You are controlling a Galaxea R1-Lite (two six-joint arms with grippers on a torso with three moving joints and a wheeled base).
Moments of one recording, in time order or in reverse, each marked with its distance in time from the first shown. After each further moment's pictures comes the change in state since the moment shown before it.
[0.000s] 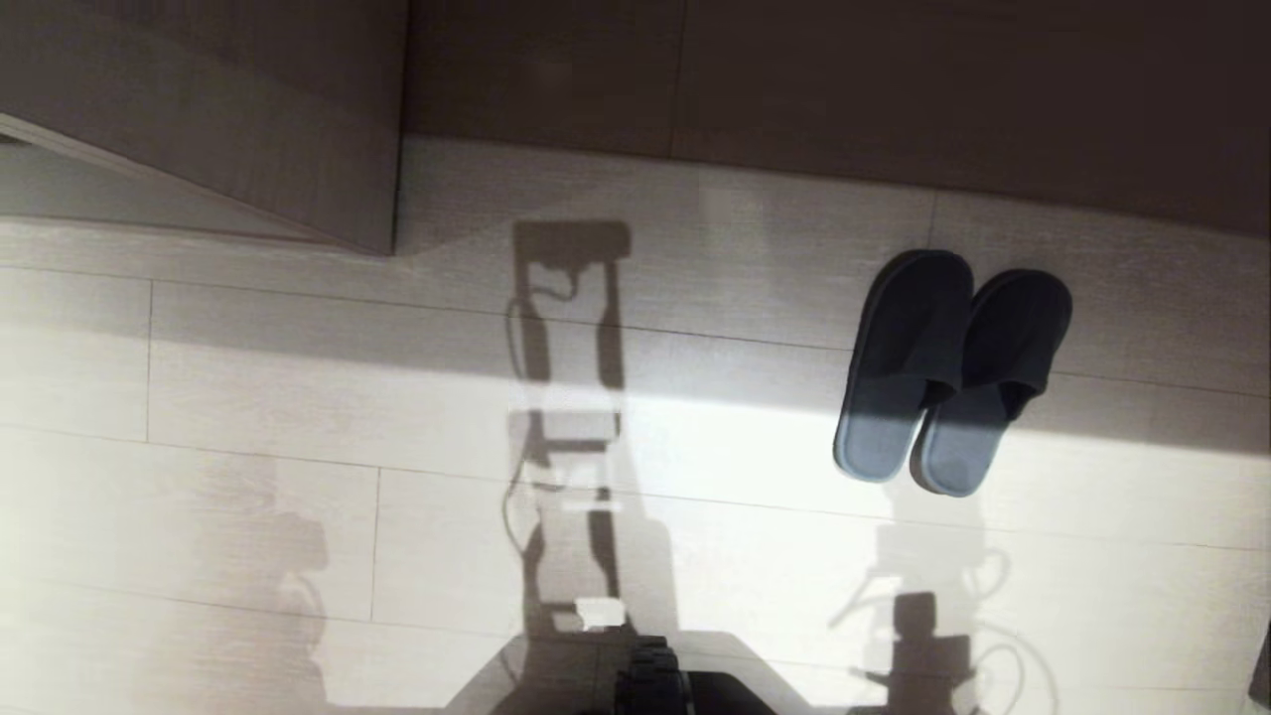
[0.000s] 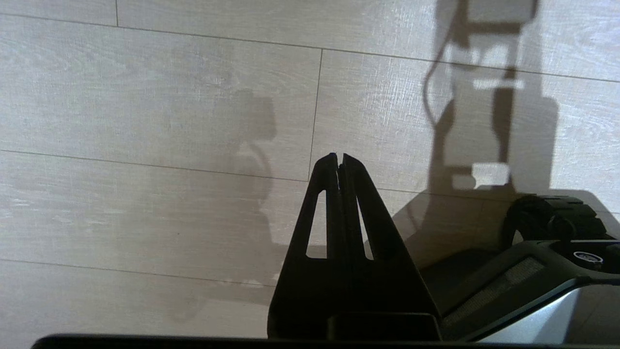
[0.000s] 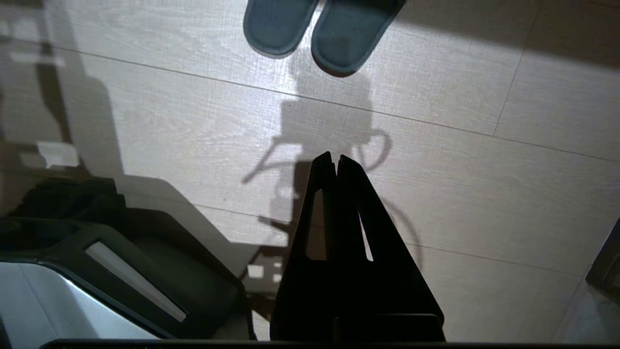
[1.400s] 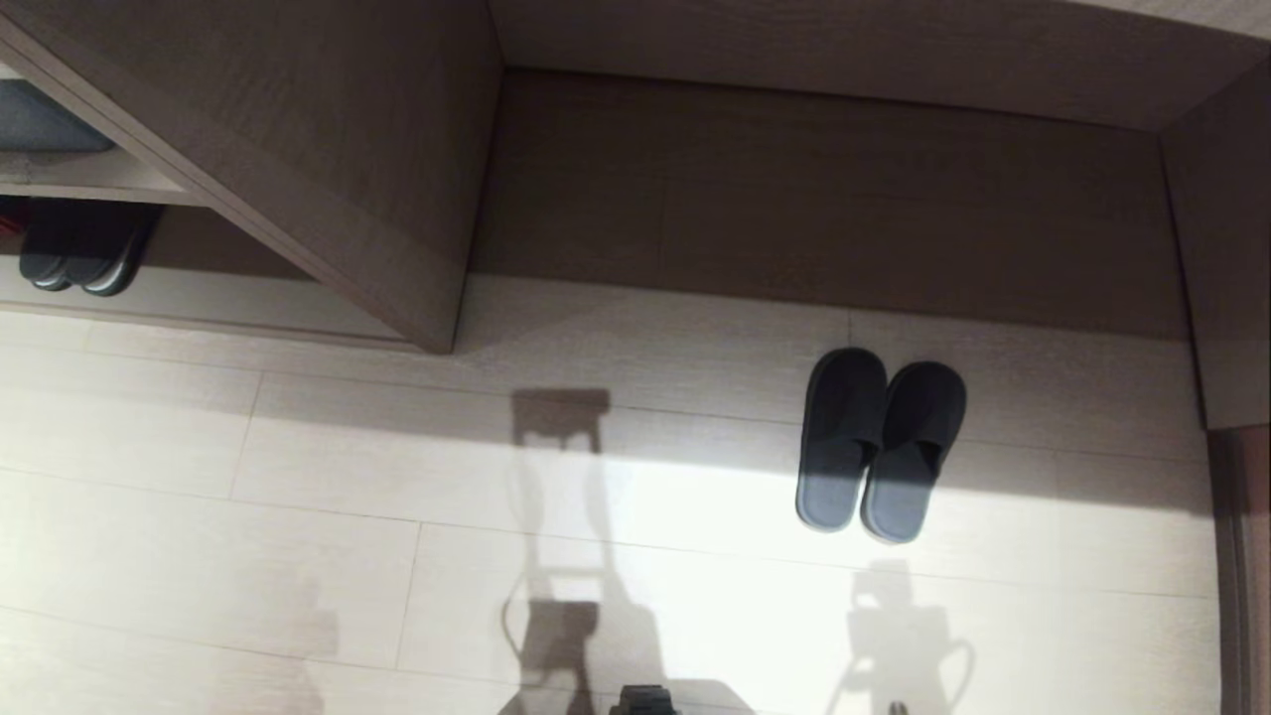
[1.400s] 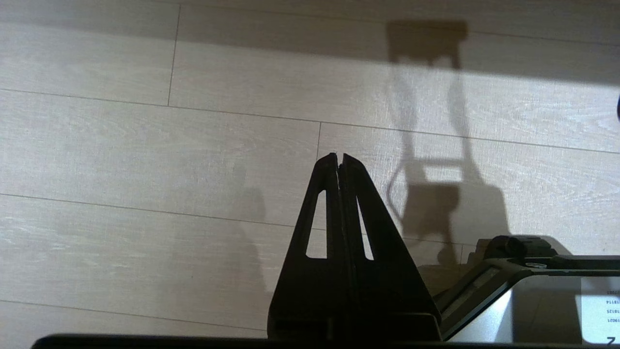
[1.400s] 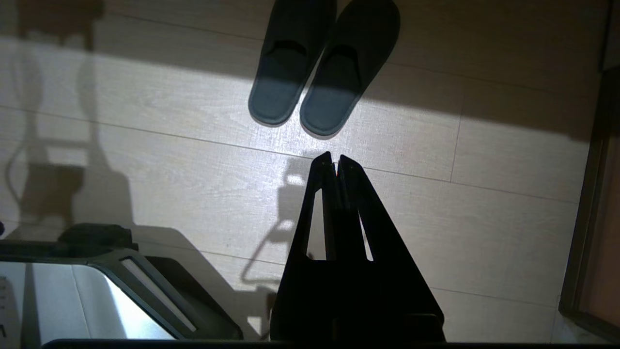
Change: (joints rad) left arm 0.000 -0.001 0.000 0.001 0.000 0.000; right arm 0.000 0.002 0.000 0.001 -0.019 0.011
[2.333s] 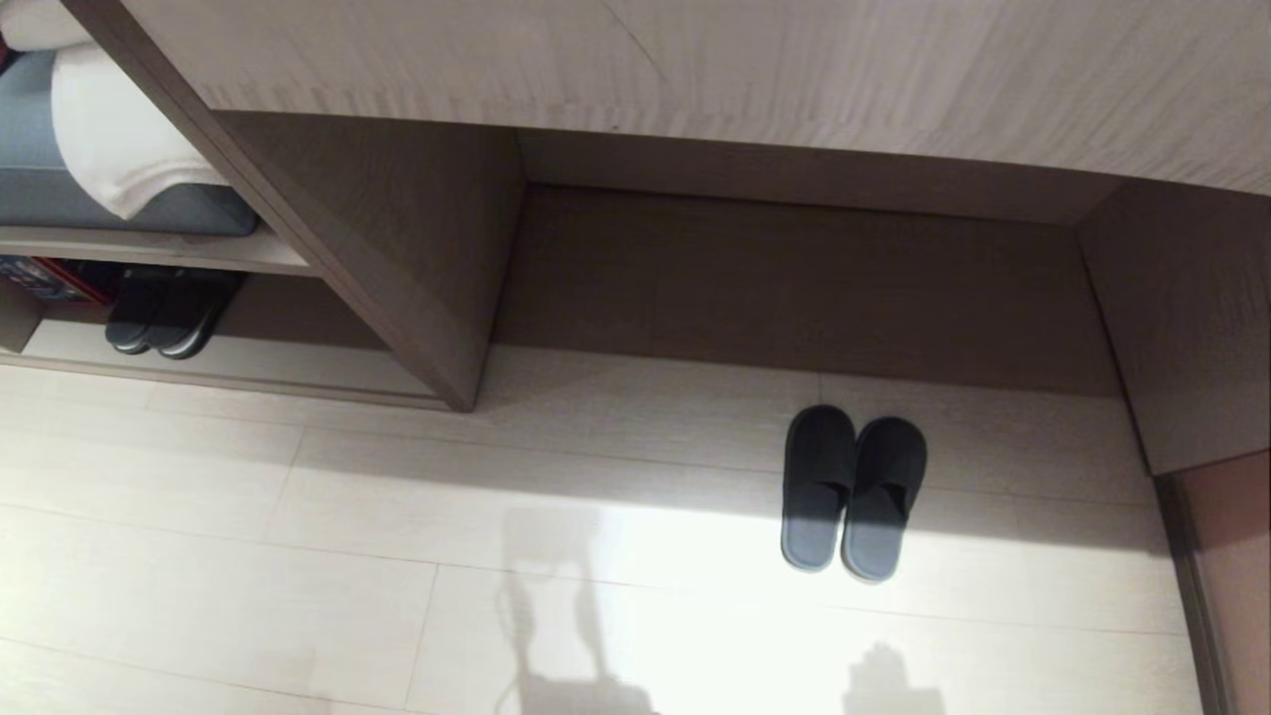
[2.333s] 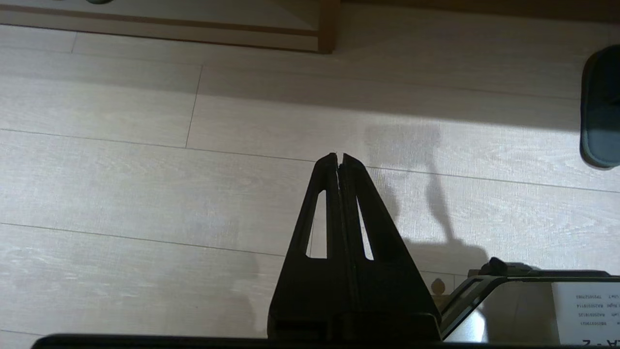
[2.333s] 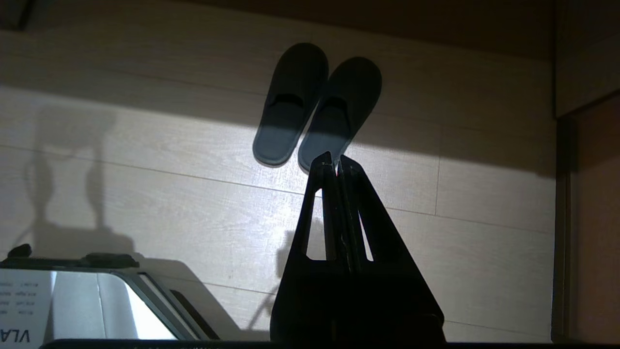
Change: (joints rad) left arm 0.000 0.000 0.000 0.000 0.000 0.000; right arm 0.000 0.001 0.000 -0.003 0.000 0.001
